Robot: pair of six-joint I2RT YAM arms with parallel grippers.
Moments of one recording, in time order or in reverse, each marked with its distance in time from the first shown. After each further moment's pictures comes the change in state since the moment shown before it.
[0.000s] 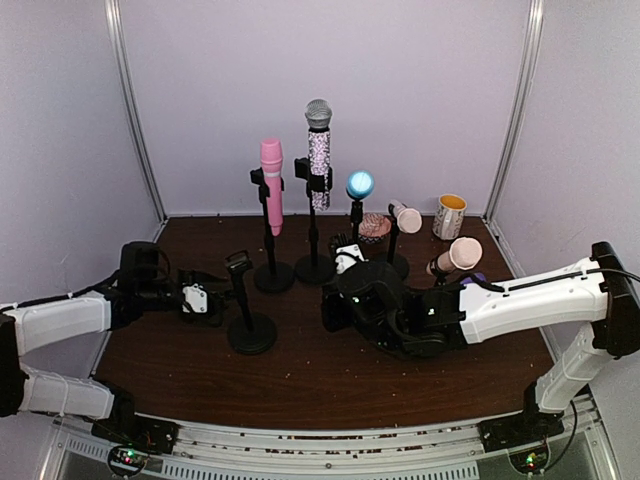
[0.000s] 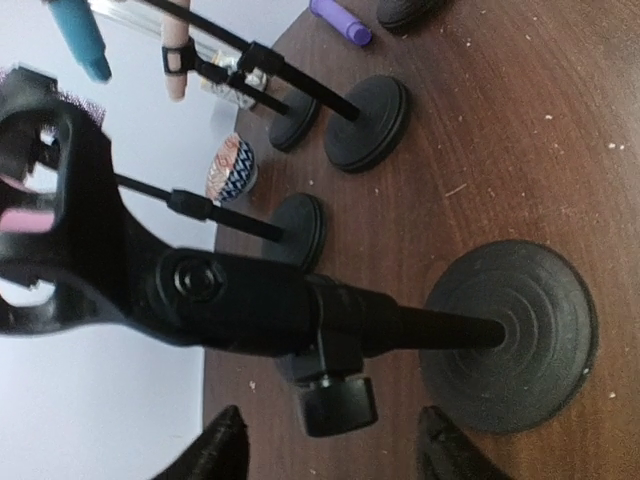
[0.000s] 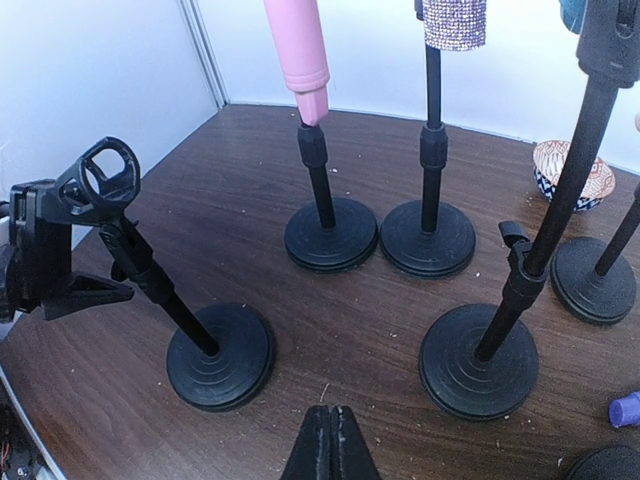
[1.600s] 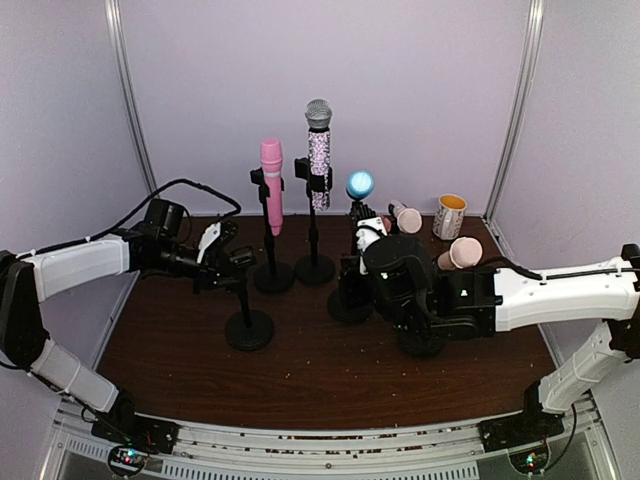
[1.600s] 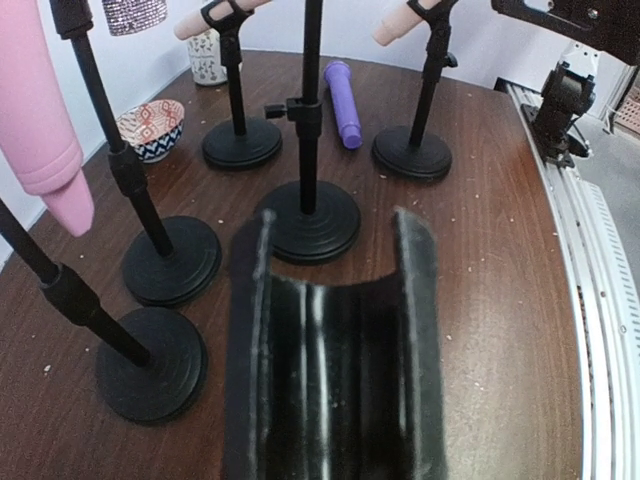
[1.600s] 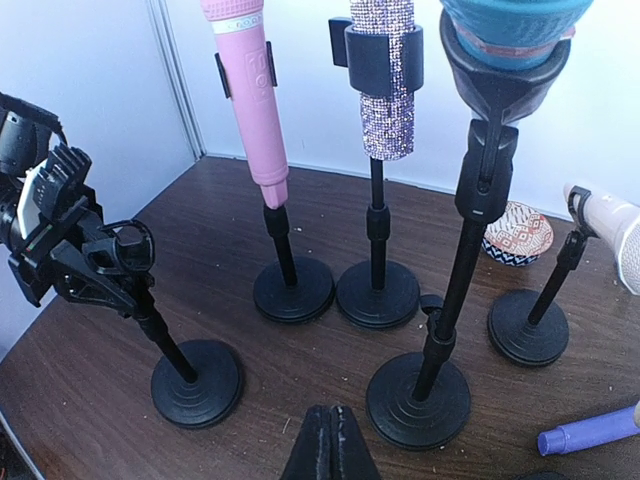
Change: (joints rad) left arm -0.016 0.281 0.447 -0.429 0.255 -0.727; right arm 0.000 -0.129 0.040 -0.089 0.107 -0.092
